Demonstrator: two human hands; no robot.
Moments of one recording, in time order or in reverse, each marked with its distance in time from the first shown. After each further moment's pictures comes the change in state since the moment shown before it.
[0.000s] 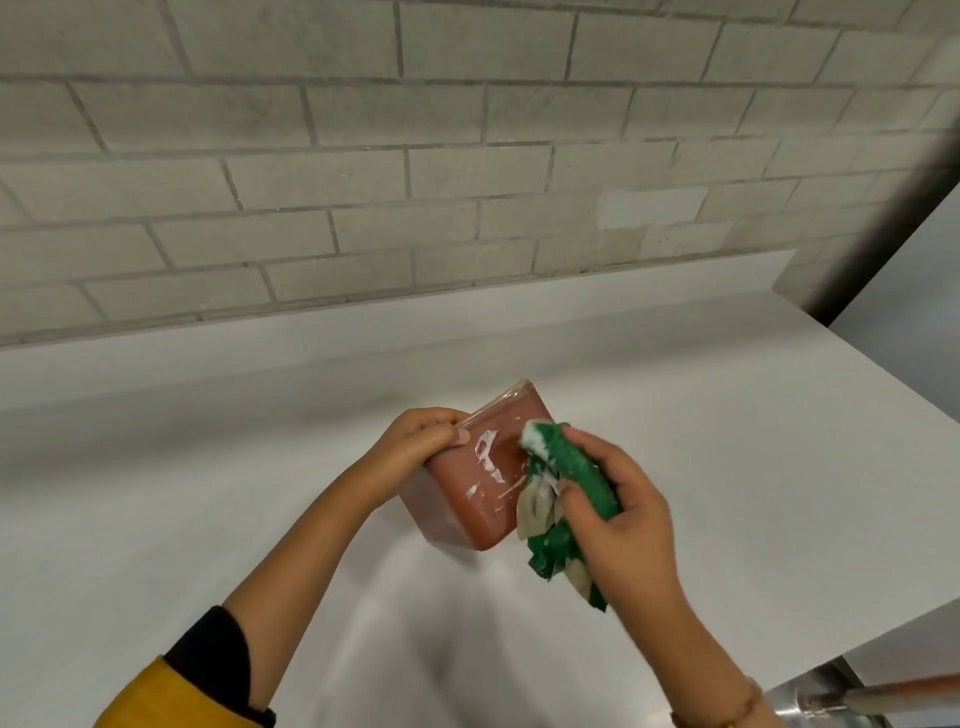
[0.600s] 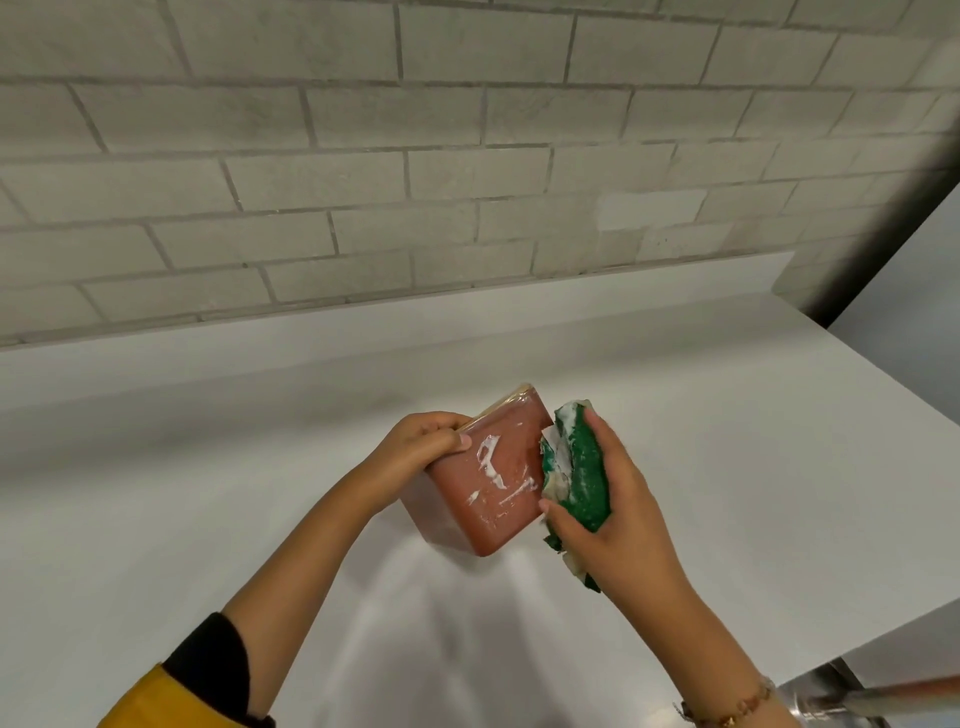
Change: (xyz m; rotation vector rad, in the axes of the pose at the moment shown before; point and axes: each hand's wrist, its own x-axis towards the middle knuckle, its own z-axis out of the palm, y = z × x) left_hand -0.002 0.000 0.003 0.016 -0.004 -0.025; right_hand 0.010 0.022 -0.016 -0.248 -0.213 -0.040
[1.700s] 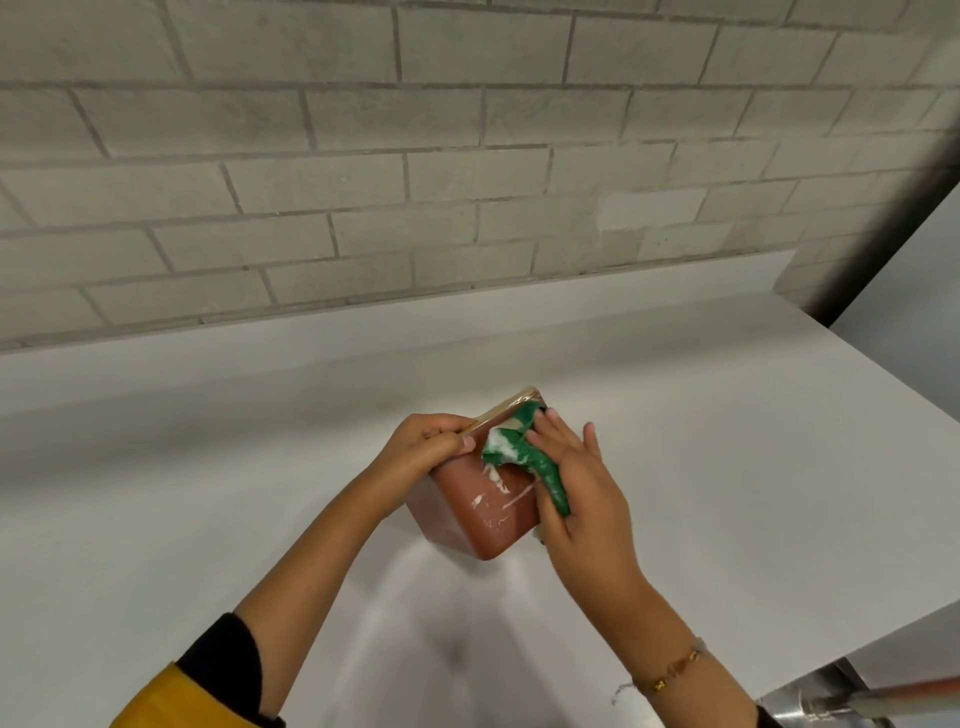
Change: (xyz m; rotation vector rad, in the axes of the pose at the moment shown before) left_hand 0.004 -0.007 0.006 -0.062 0.034 0.097; right_hand 0.012 0.001 0.028 -0.182 0.103 -0.356
